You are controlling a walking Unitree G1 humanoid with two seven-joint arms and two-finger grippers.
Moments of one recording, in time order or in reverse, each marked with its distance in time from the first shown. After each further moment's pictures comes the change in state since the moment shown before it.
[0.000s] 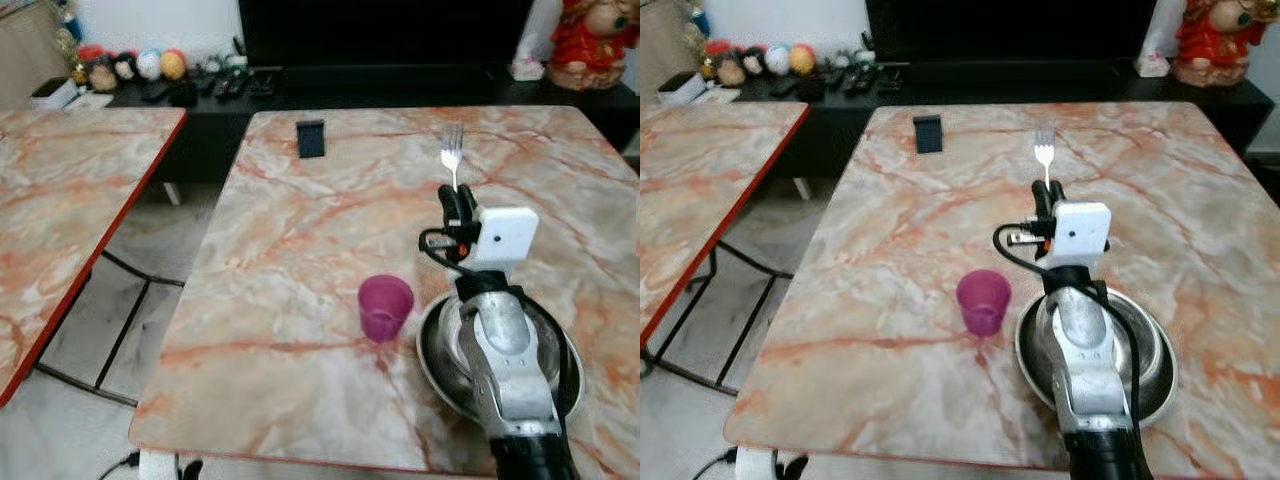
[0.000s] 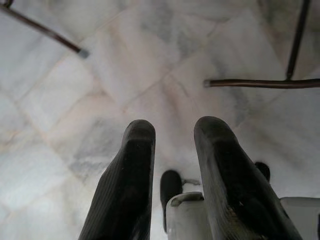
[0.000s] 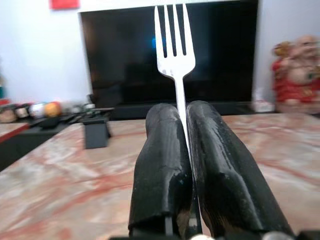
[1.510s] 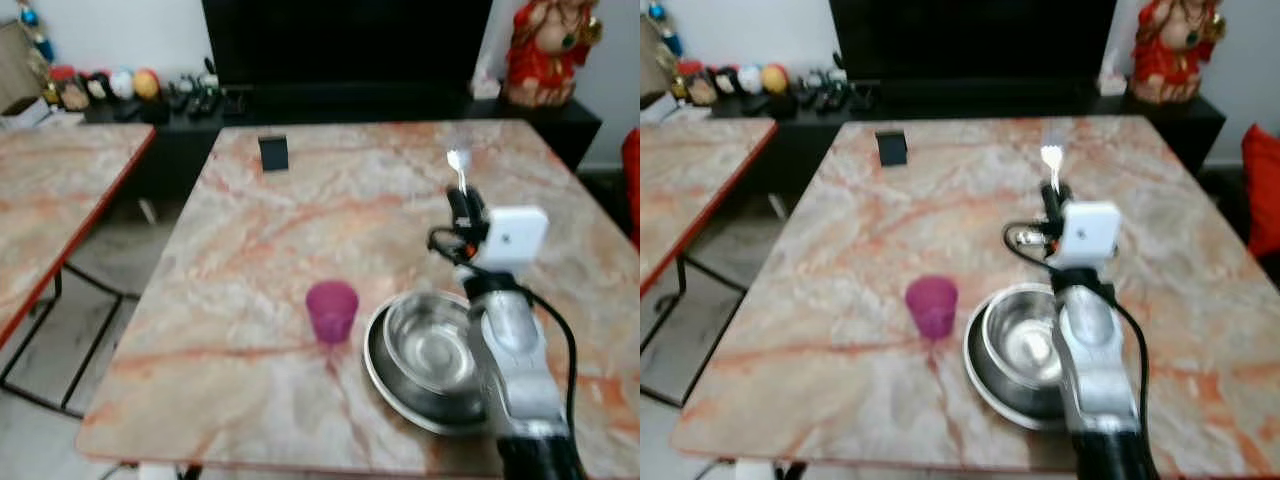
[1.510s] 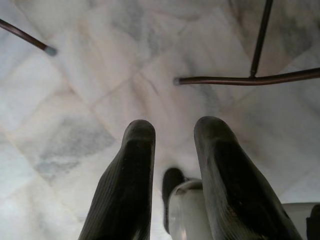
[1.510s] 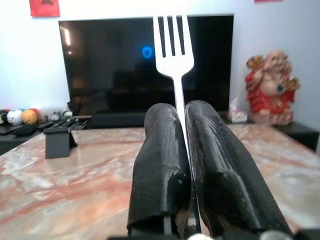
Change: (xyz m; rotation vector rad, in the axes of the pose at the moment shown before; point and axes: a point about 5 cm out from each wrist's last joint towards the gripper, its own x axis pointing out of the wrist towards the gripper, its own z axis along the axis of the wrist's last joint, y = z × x) left arm 0.000 0.000 -0.001 0.007 0.023 0.000; right arm -0.004 -0.008 0.000 -0.009 0.013 -0.021
